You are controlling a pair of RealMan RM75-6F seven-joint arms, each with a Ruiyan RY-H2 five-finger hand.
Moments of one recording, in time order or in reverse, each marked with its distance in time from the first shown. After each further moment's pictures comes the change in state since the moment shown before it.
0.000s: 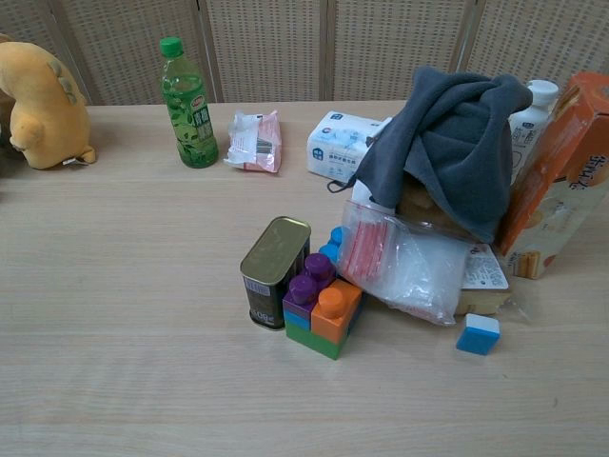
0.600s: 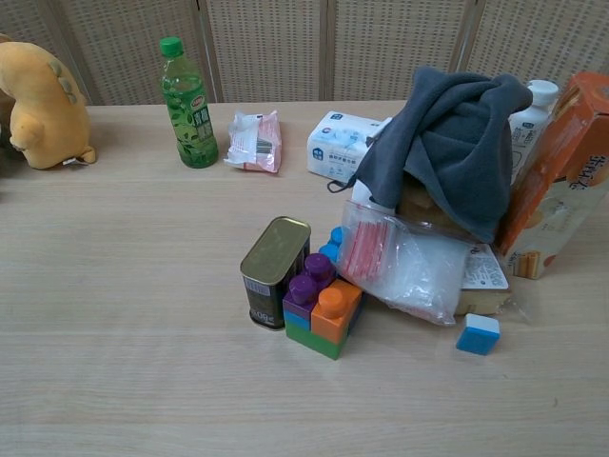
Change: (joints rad) left arm -0.111 0.044 -0.046 -0.135 -0.161 -0.234 -0.032; right arm -0.003 0.012 0.001 -0.009 -0.004 0.004 0.025
